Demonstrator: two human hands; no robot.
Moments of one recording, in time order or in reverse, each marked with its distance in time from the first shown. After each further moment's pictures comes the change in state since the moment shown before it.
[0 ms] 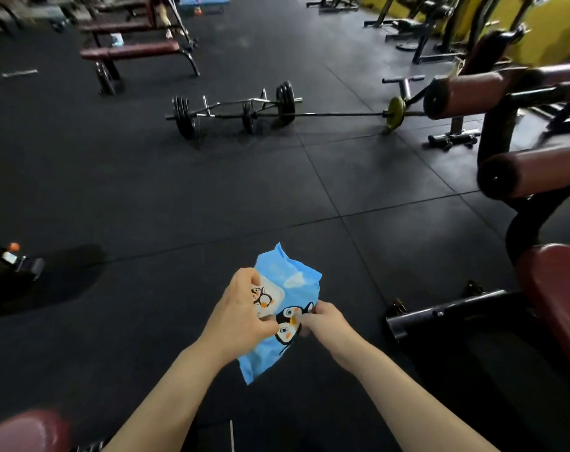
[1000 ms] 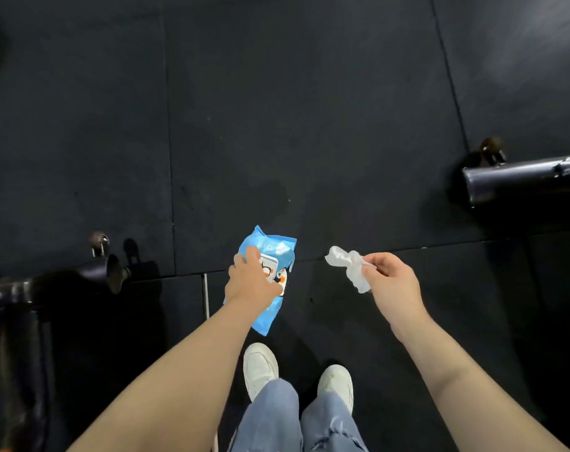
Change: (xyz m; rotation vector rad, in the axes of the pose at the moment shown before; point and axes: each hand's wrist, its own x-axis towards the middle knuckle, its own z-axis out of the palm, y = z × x) left_hand 0.014 -0.421 0.472 0.349 -0.247 -0.694; right_hand 0.244 0.468 -0.044 -0.086 0.326 0.256
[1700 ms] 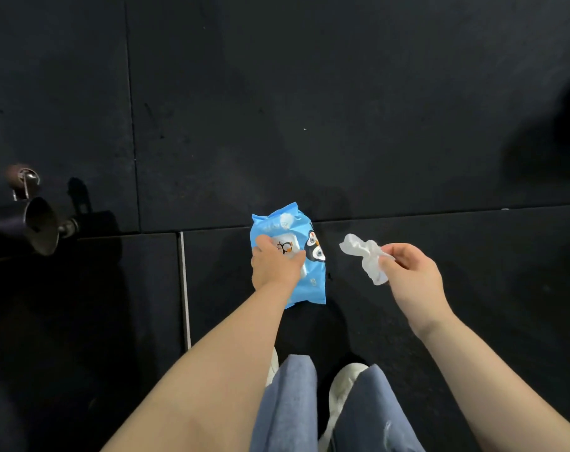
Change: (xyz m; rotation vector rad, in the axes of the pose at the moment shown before) left_hand 0.102 -0.039 0.205 -0.401 -0.073 -0.389; right_hand 0.116 0.170 0.079 -0.101 -0.035 0.099
